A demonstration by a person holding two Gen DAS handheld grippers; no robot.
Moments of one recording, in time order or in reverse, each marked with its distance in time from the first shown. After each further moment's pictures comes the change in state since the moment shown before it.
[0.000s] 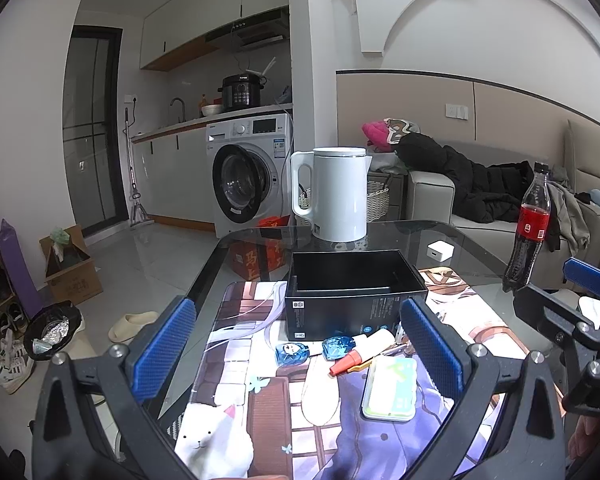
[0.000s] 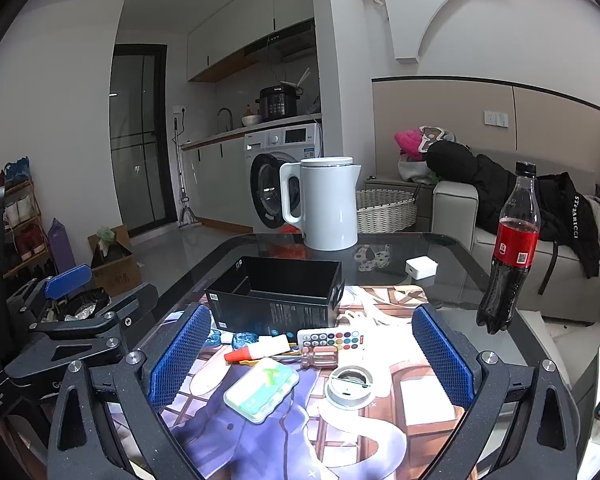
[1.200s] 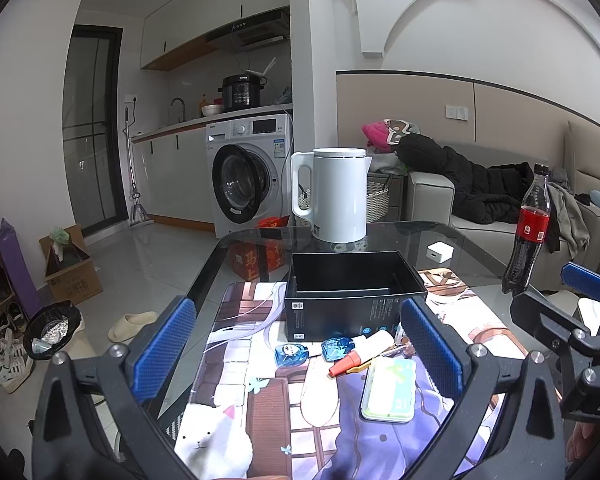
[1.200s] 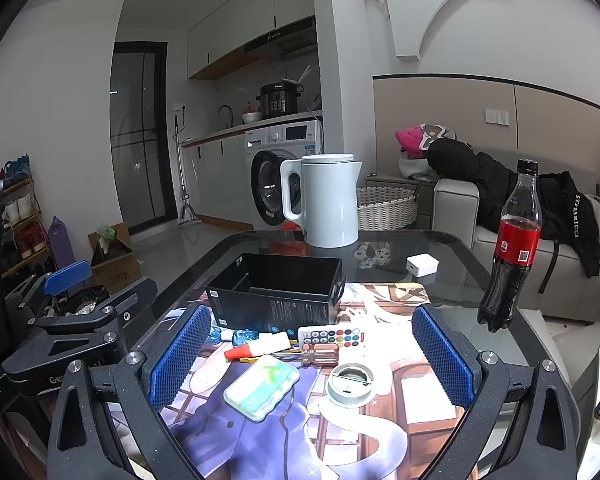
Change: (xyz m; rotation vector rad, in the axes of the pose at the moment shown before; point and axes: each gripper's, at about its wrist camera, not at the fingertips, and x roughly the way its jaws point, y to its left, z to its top) left arm 0.000 -0.002 0.002 0.000 -0.003 -0.001; right arm 0.001 0.001 -0.001 0.000 0.005 0.002
